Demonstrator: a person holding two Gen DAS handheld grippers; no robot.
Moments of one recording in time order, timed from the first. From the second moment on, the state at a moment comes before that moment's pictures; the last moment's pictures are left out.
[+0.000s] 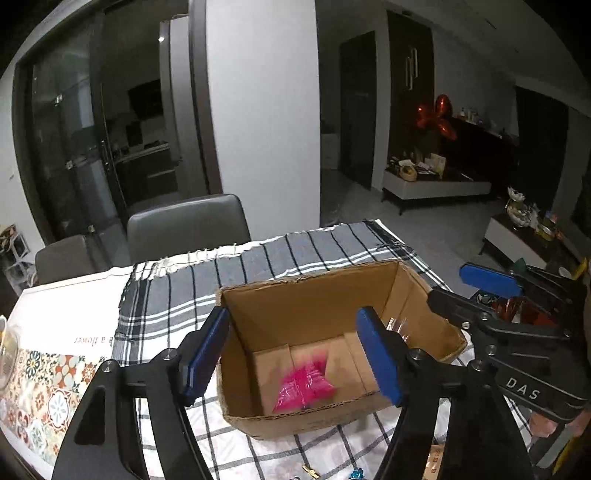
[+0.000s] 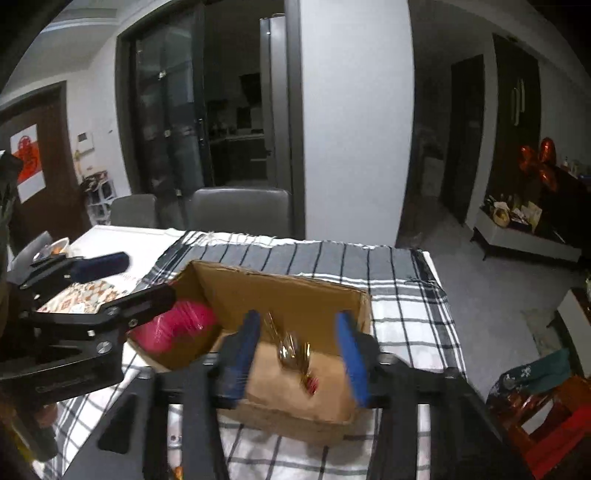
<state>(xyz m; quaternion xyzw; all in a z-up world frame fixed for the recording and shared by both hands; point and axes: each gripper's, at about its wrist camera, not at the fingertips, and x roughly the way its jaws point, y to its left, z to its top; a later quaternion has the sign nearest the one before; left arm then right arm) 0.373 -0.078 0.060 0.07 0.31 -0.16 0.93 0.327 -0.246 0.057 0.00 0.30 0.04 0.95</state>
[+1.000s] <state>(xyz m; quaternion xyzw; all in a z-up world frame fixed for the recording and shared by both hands) 0.170 -0.052 0.050 0.13 0.20 -0.22 0.95 0.146 -0.225 0.038 0.01 0.26 0.08 0.96</state>
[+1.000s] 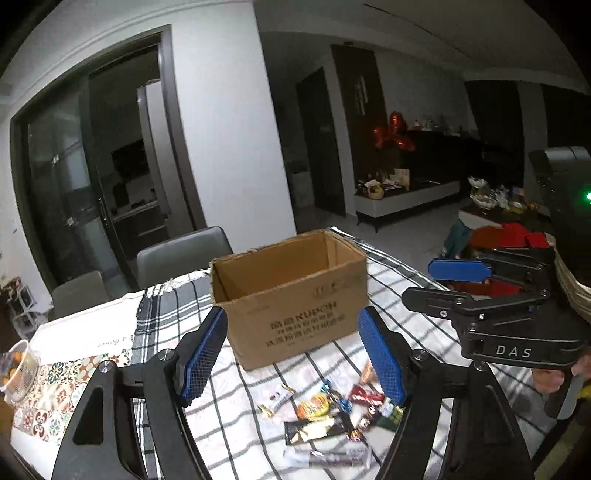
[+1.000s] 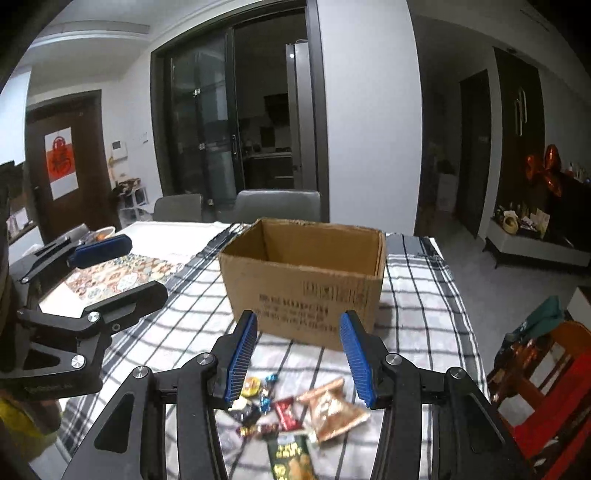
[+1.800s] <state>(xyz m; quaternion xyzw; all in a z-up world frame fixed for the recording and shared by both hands) 0.125 -0.060 -0.045 0.22 0.25 -0.29 0.90 0.098 -0.193 -0.061 -0.07 0.32 0.11 0.94</state>
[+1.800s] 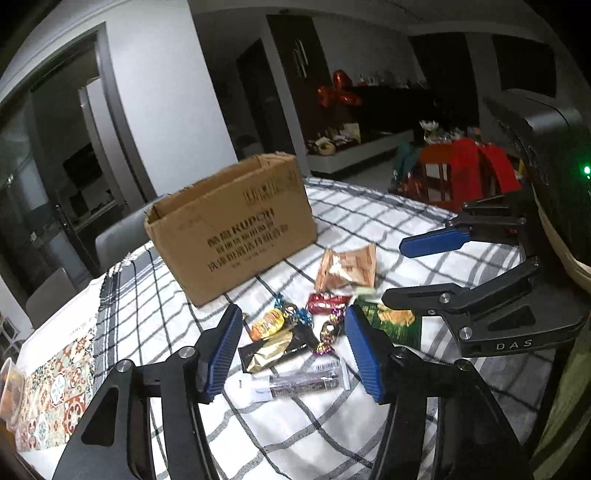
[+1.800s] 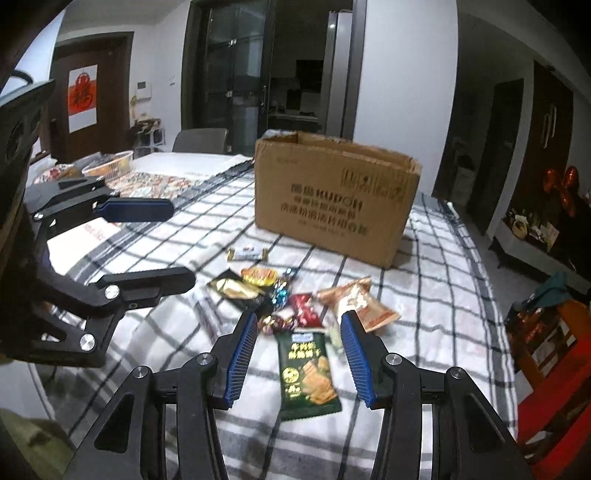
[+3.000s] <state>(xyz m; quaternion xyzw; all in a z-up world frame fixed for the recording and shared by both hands) 0.199 -0.101 -0.123 0.21 0.37 -0.36 0.83 0.140 -0.208 -0.133 -0.05 0.42 0.14 0.90</state>
